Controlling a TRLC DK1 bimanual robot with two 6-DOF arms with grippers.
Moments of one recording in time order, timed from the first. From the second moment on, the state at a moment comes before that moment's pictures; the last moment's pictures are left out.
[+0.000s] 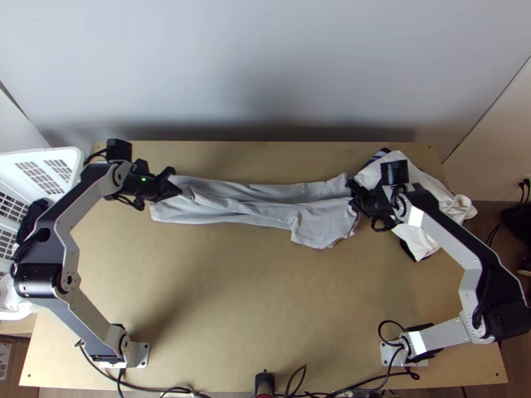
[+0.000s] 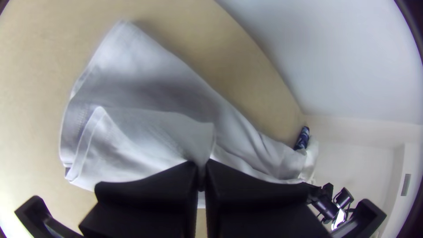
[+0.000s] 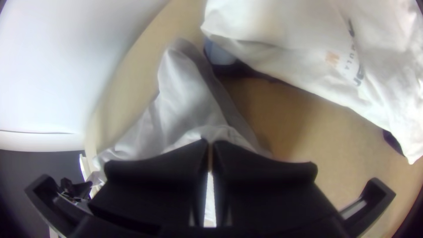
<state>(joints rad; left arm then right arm) 0.03 1.82 1.38 -0.64 0.59 -0.50 0.19 1.59 1.09 -0.44 -0.20 0.83</state>
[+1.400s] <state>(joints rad) 0.09 1.21 1.02 -0.87 0.77 -0.27 0.23 1.15 0.95 -0.77 -0.64 0.62</state>
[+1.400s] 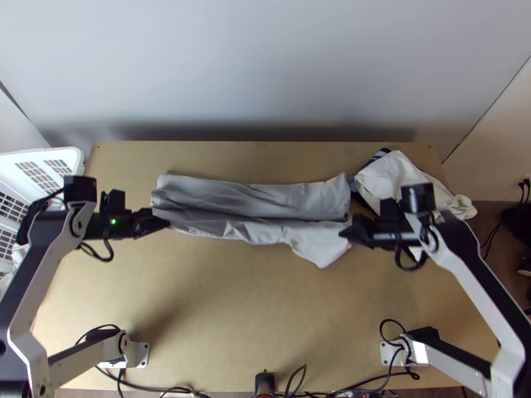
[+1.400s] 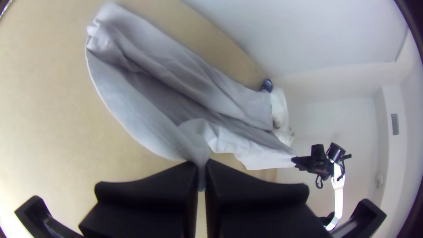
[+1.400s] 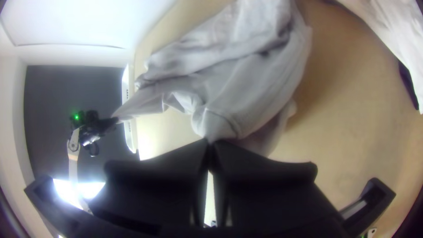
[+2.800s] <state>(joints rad) 0.36 1.53 0.91 -0.91 0.88 -0.18 -0.01 1.19 0.81 -0.93 -0.62 0.40</state>
